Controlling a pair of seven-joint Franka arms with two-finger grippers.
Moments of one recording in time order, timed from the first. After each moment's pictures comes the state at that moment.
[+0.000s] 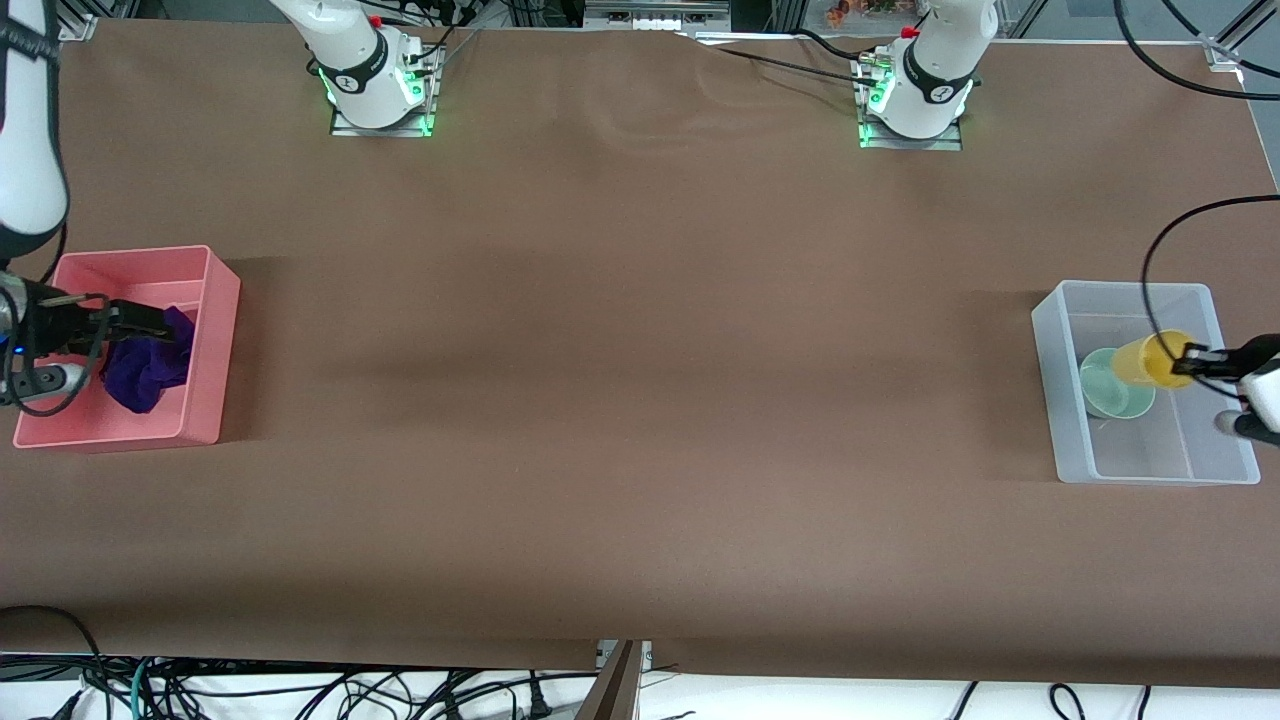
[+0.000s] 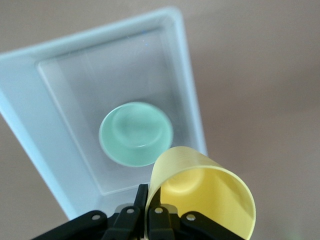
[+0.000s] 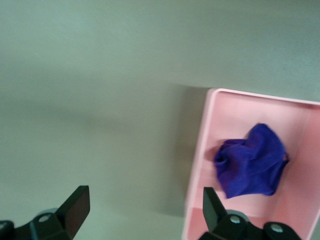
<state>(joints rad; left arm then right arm) 0.51 0.58 -0.22 -1.37 0.22 1.63 0.54 -0.12 0.30 0.01 -1.53 0.00 1.69 -0.29</state>
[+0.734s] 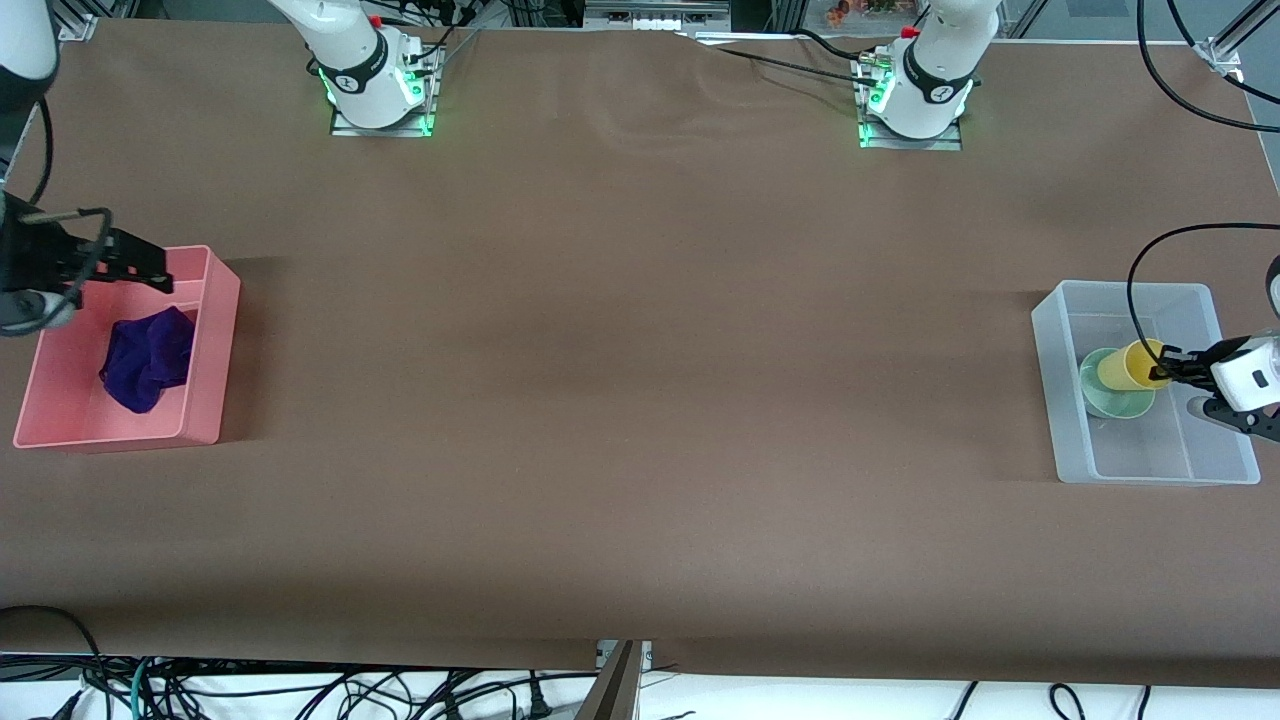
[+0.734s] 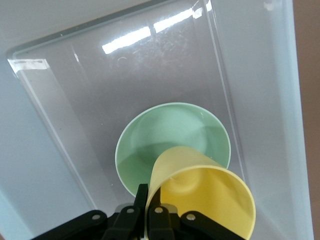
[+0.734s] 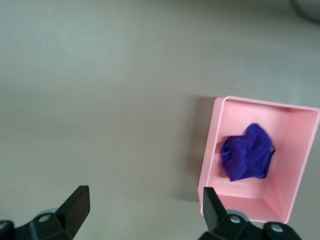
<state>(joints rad) 0.63 0.61 -0.23 -1.61 0.22 2.00 0.64 -0.07 0.19 0.07 -1.39 -0.05 1.55 -0.21</state>
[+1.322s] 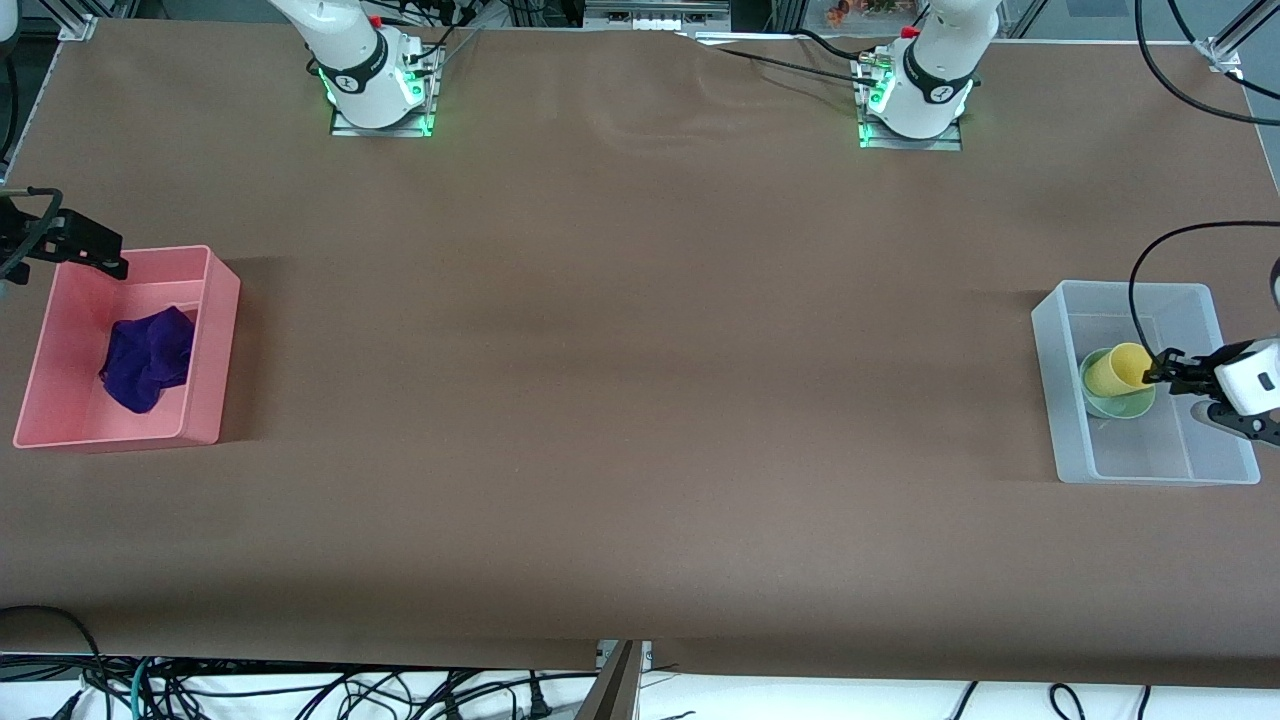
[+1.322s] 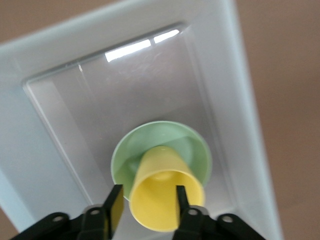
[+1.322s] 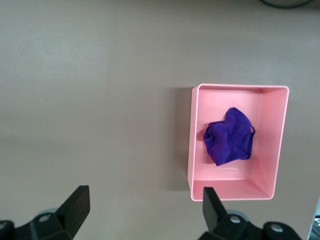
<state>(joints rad) 0.62 0.55 -0.29 -1.58 0.22 1.93 0.60 -0.08 0.15 0.05 -1.40 -0.09 1.52 -0.12</state>
